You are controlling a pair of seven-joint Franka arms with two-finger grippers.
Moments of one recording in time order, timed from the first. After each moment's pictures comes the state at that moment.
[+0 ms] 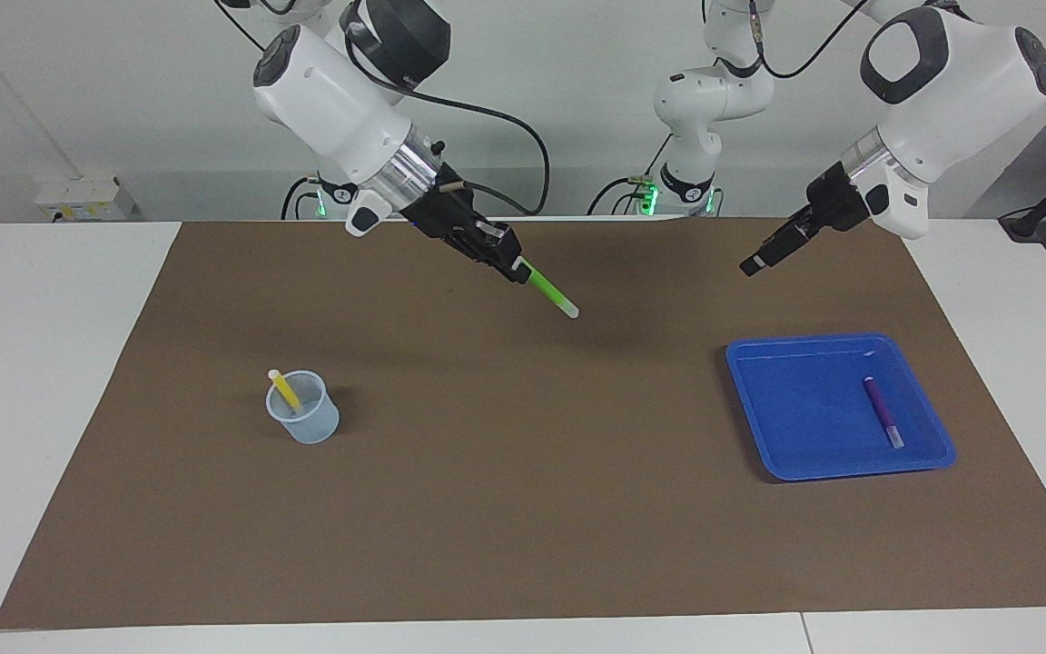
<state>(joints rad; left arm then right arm) 0.11 -0.01 -0.16 -1.71 -0.50 1.60 -0.84 0.13 0.15 0.29 -1.60 0.61 2.09 0.92</state>
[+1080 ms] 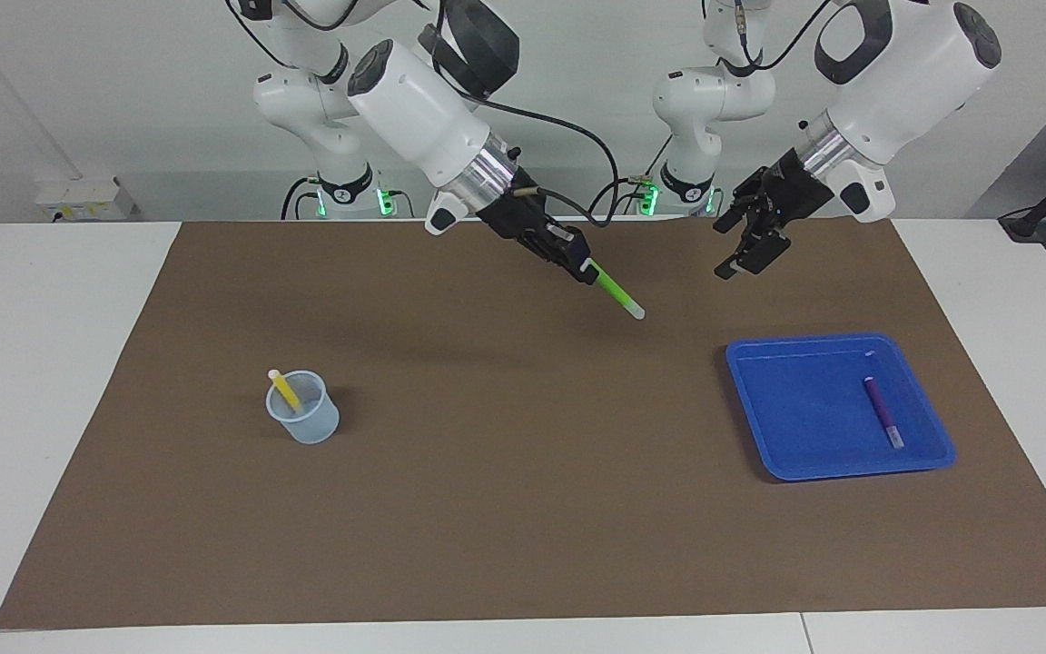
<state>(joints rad) 0.02 -0.05 -0.16 -1.75 -0.51 1.72 -1.45 0.28 0.20 0.28 -1.61 0.61 2.30 1.09</state>
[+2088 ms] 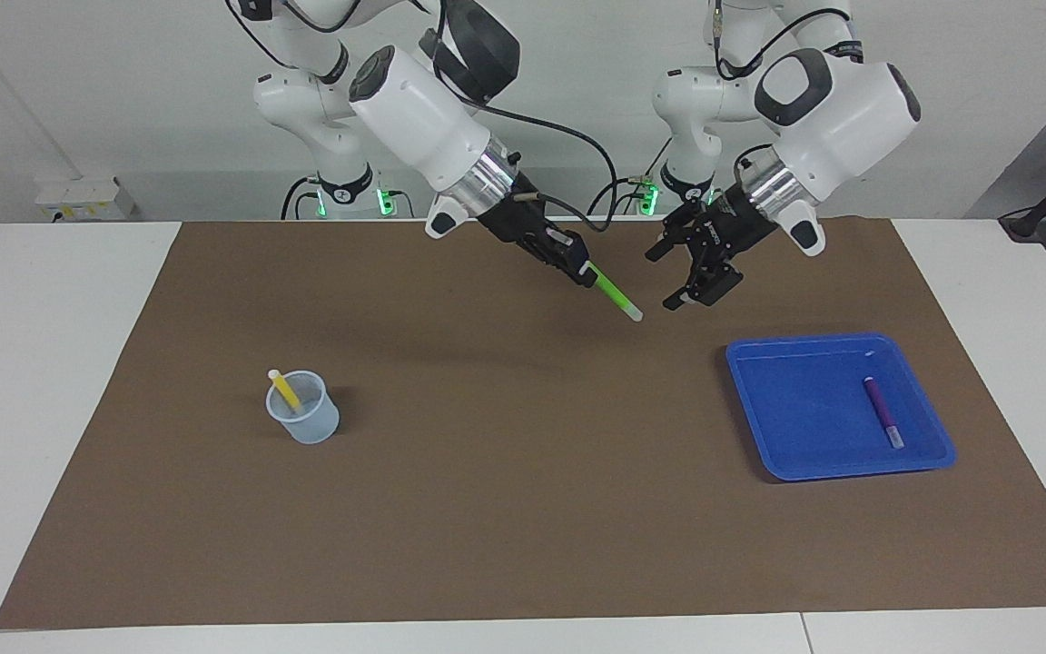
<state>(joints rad) -0.11 -0.06 -0.17 -1.92 -0.71 2.04 -1.56 0.28 0.21 0.28 -1.62 0.61 2.30 1.09</state>
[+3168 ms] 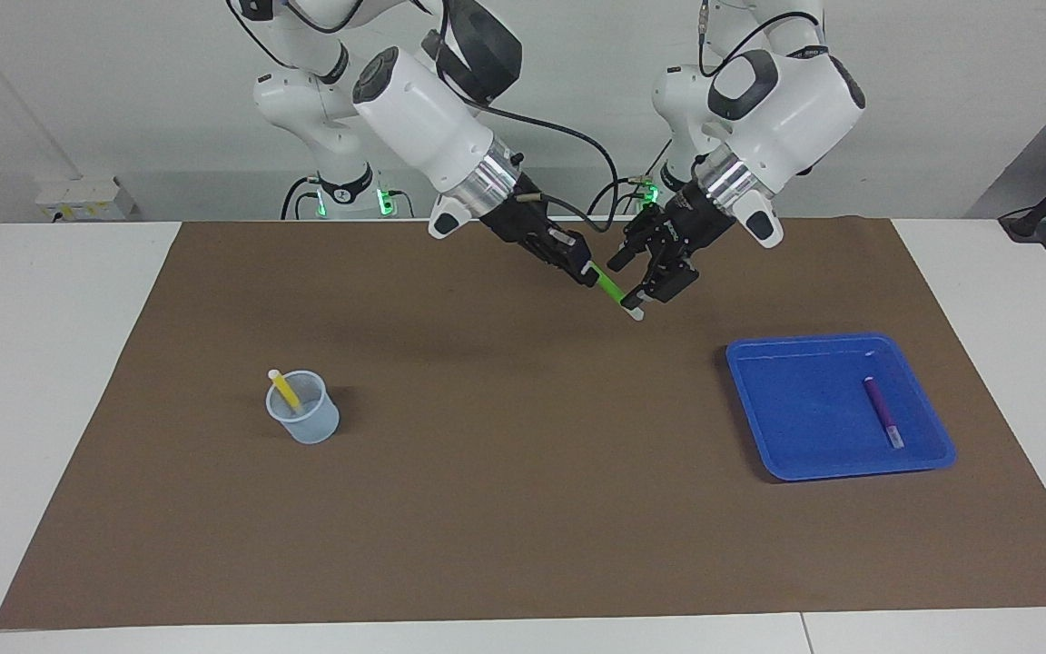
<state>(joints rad) -0.20 -0.06 -0.18 -1.96 -0.73 2.22 -1.56 0.30 0.21 0.28 -1.62 0.61 2.30 1.09</state>
